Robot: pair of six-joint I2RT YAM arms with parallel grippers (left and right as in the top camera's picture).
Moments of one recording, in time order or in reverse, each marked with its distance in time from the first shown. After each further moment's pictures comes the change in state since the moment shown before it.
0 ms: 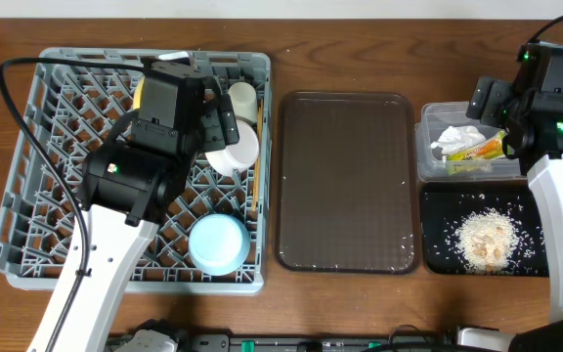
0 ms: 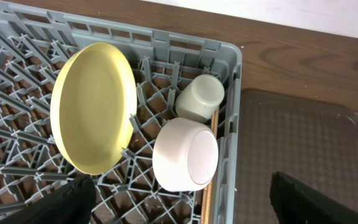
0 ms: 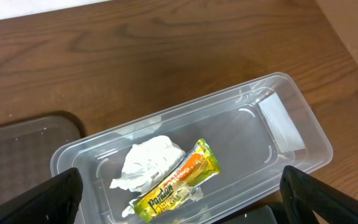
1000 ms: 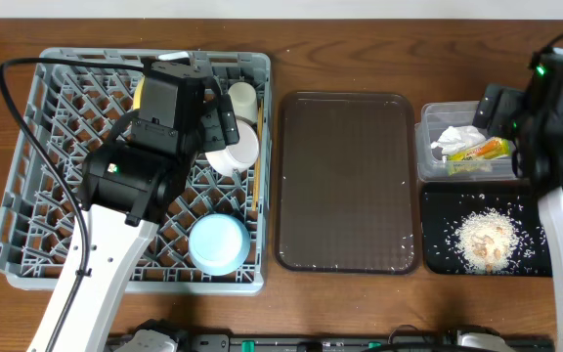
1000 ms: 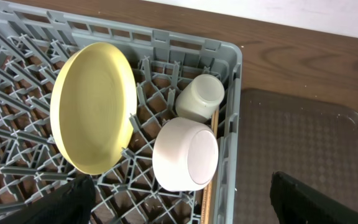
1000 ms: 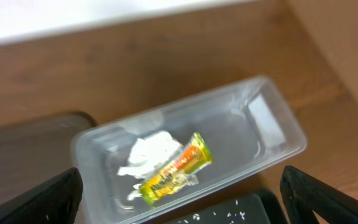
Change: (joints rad) left arm 0.000 0.000 0.000 0.000 0.000 0.000; right arm 0.026 -0.185 -0.006 -0.081 0.000 0.000
